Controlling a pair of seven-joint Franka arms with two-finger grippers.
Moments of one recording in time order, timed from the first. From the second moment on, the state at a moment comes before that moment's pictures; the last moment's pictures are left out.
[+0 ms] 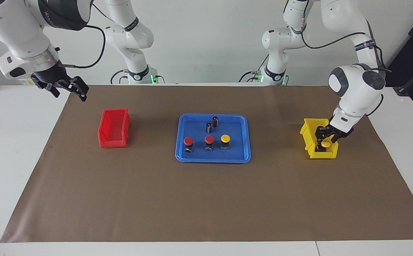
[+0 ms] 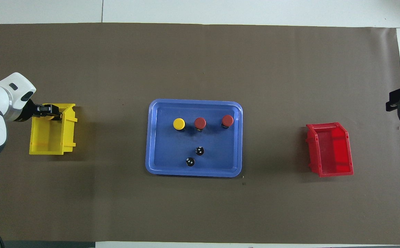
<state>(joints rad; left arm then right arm) 0.00 0.09 0.03 -2.12 0.00 2.27 0.09 -0.09 0.02 -0.02 -1.56 -0.05 1.48 0.06</state>
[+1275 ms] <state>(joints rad) 0.00 0.12 0.03 -1.98 0.00 2.10 0.08 -0.09 0.01 -0.01 -1.57 -0.05 1.48 0.06</state>
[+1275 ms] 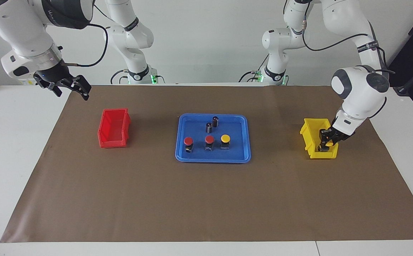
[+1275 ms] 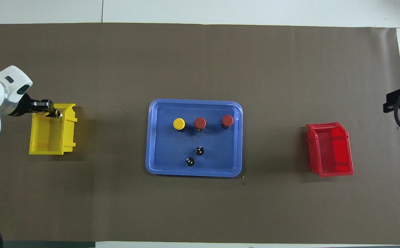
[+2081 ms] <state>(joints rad) -0.49 0.13 0.00 -1.81 -0.02 1.95 -0.56 -0.09 0.01 -0.01 -1.57 -0.05 1.48 0.06</state>
